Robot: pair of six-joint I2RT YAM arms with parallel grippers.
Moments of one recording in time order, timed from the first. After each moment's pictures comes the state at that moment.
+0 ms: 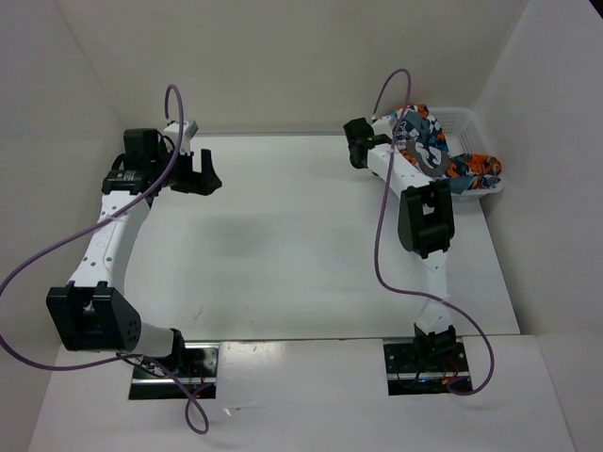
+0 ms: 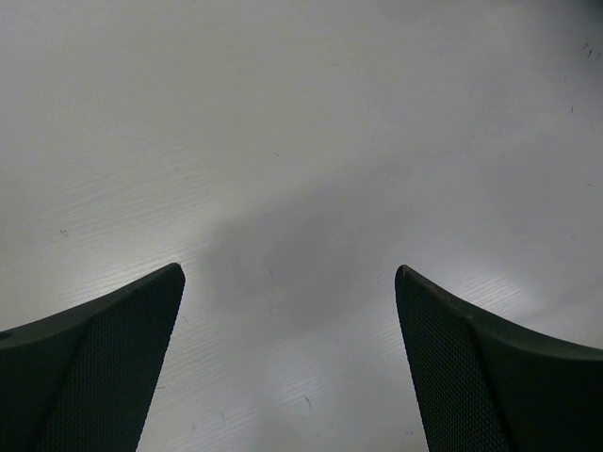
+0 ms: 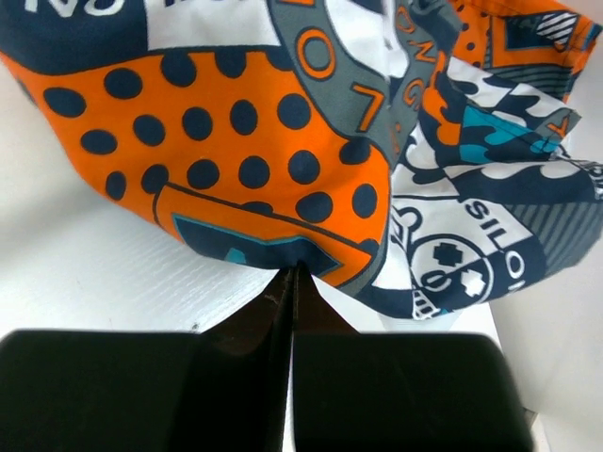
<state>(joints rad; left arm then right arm) 0.04 1.40 1.35 -0.61 0.43 0.07 0.29 2.27 1.95 -0.77 0.98 0.26</state>
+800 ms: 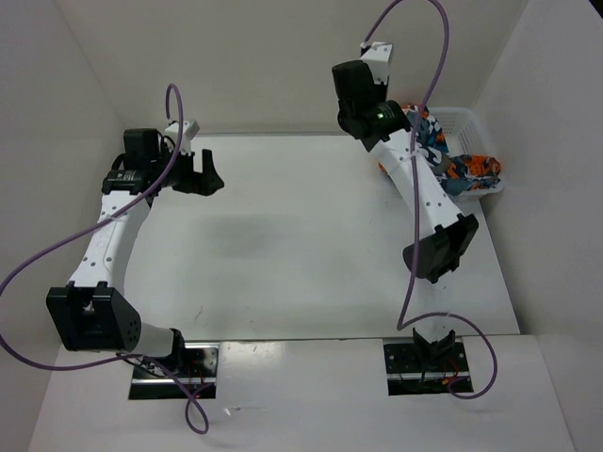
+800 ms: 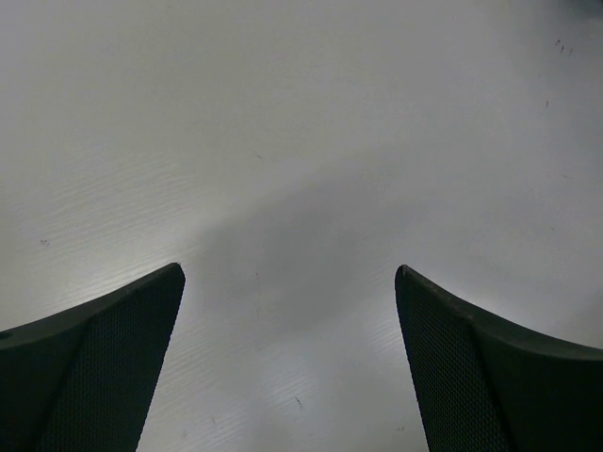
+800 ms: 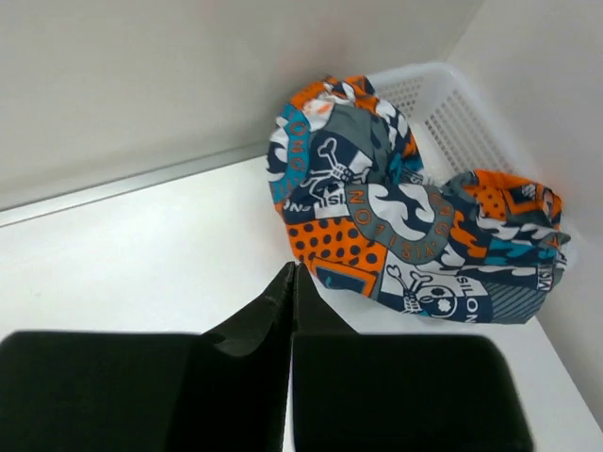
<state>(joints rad) 0.04 1.40 1.35 -0.61 0.47 0.07 0.47 2.03 2.37 -0.83 0.90 0.24</state>
